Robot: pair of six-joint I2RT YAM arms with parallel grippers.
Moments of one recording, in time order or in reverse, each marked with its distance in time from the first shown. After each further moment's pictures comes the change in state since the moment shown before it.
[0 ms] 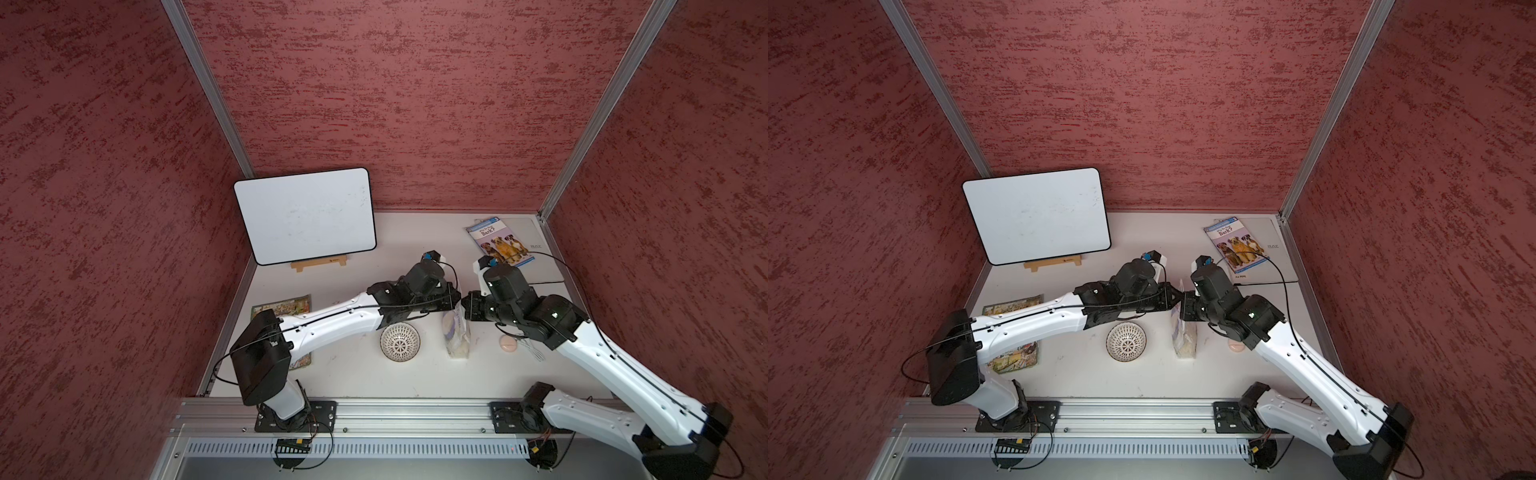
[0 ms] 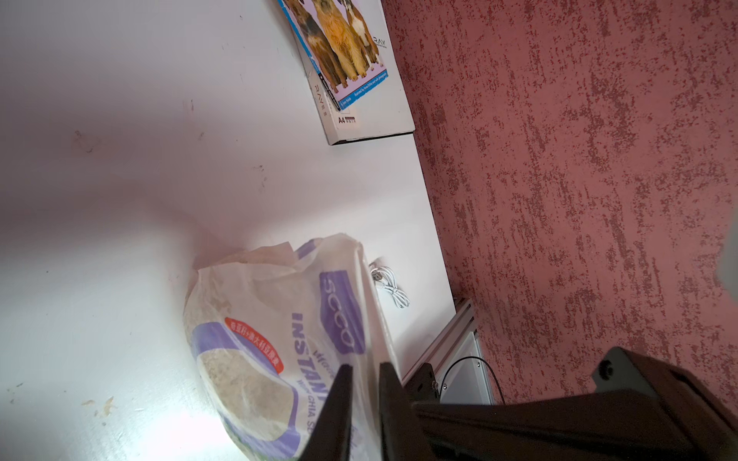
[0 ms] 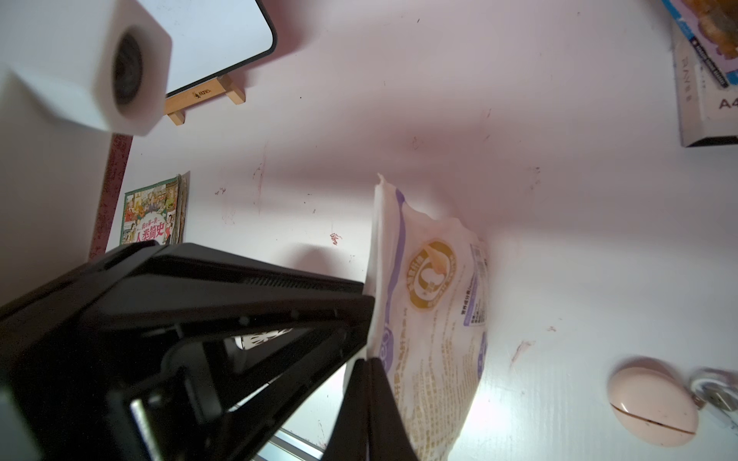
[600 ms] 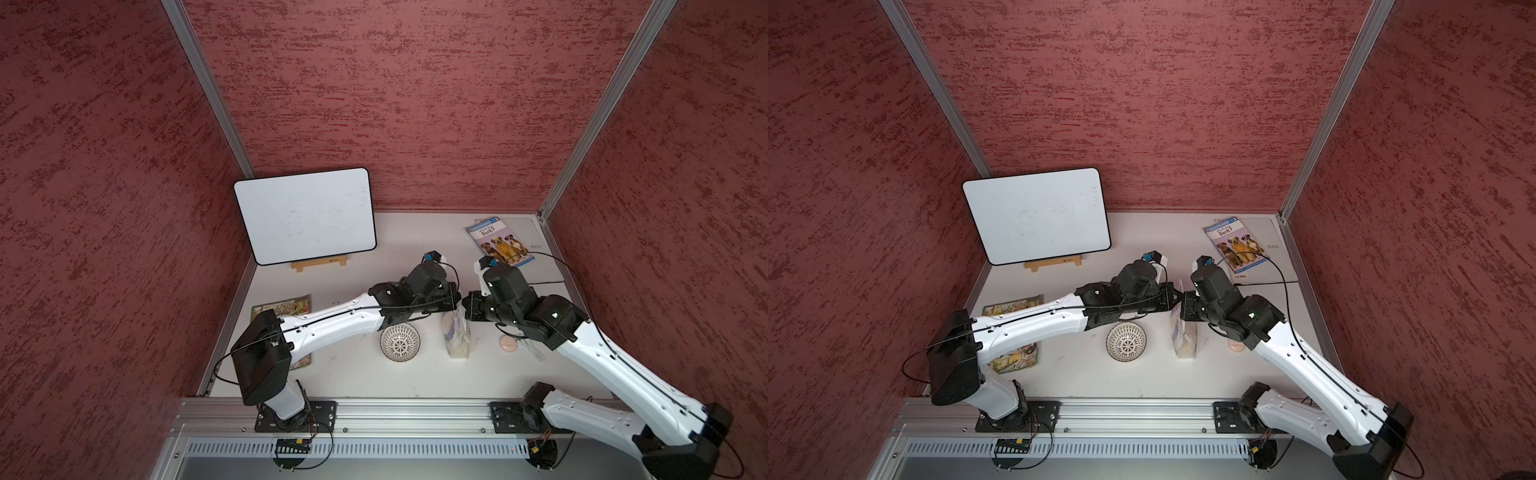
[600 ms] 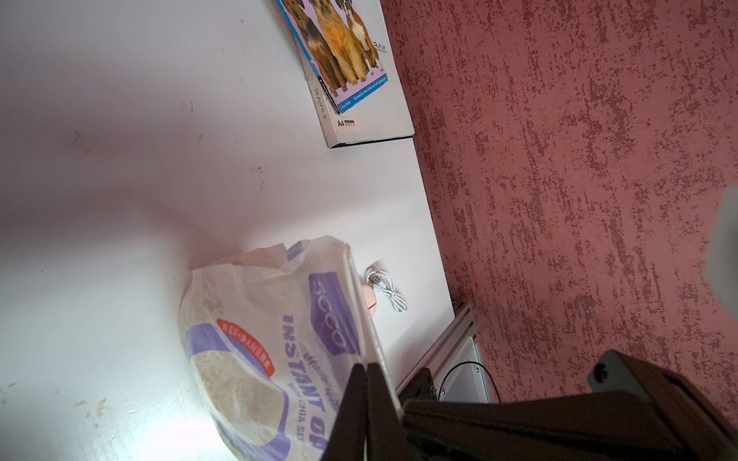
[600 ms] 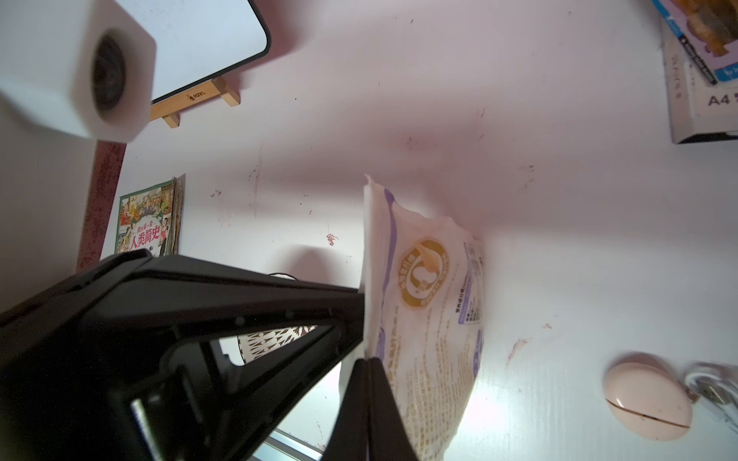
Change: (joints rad) left arm -0.013 0.002 0.006 -0.002 -0.024 -0.016; right arm 0.000 0.000 0.000 -0.007 0.023 0.011
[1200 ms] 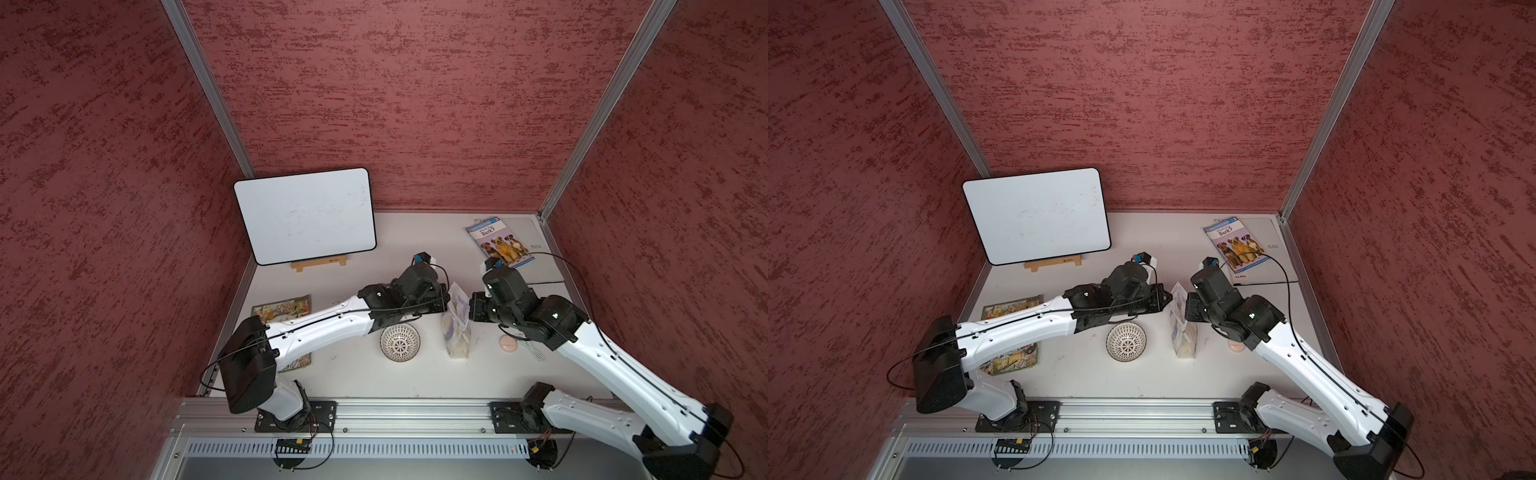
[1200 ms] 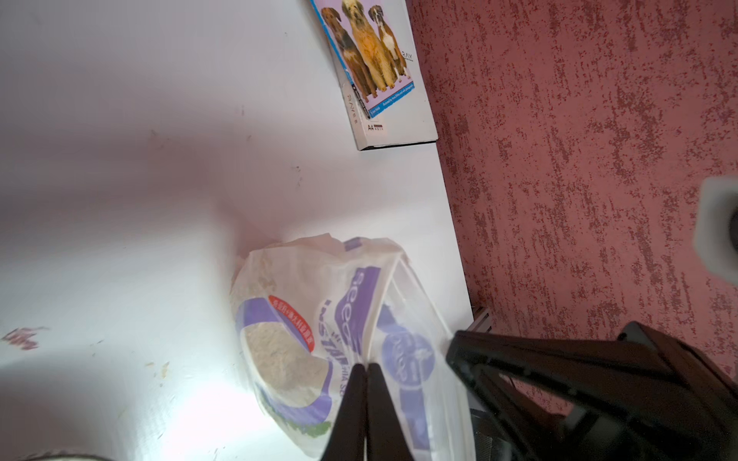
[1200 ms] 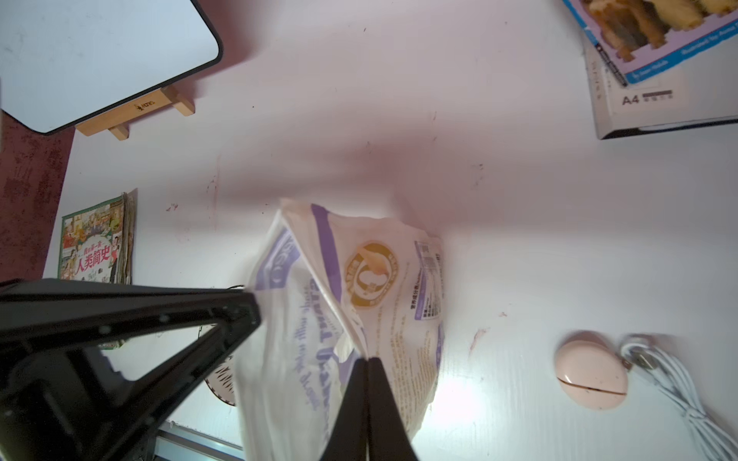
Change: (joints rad) left arm 0.032 -0.106 -0.082 -0.074 -0.045 0.007; right arm 0.003 -0.008 0.000 -0.061 0.113 0.019
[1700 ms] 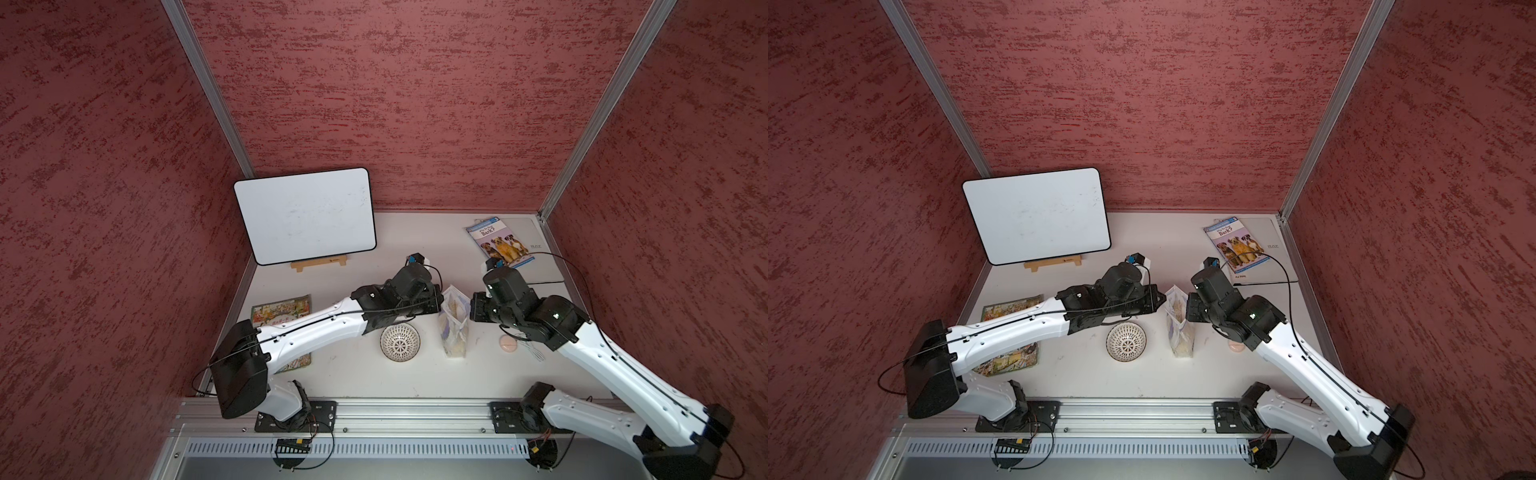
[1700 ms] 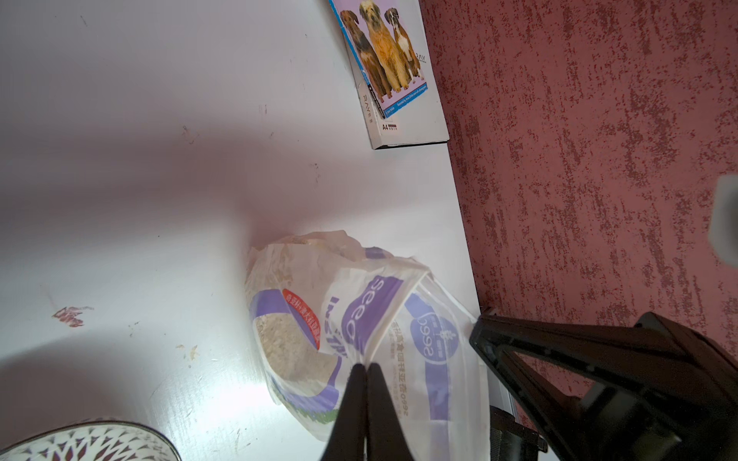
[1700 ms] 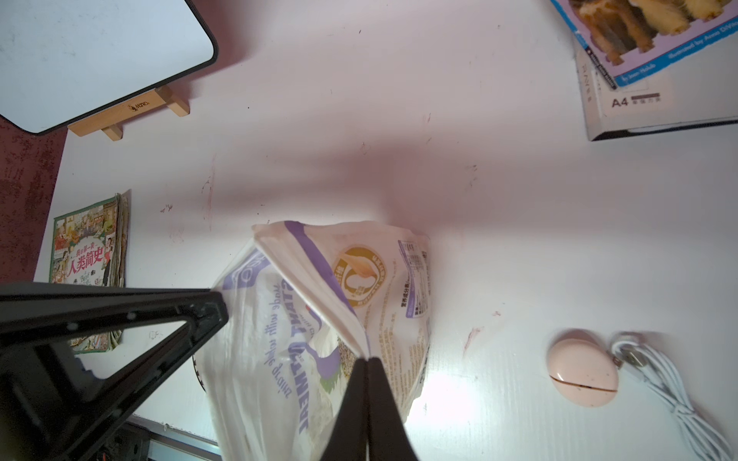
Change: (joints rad) left arm -0.002 -0.017 0.000 -0.028 -0.006 0.003; right arm 0.001 0.007 0.008 -0.007 0.001 -0.008
